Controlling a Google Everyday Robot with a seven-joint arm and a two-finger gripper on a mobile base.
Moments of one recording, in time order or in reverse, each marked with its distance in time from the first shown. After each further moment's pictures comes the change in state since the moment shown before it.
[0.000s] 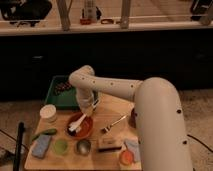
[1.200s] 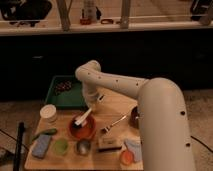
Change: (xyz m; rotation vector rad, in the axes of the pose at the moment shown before) arm 0.037 -0.013 -0.025 0.021 0.035 0.015
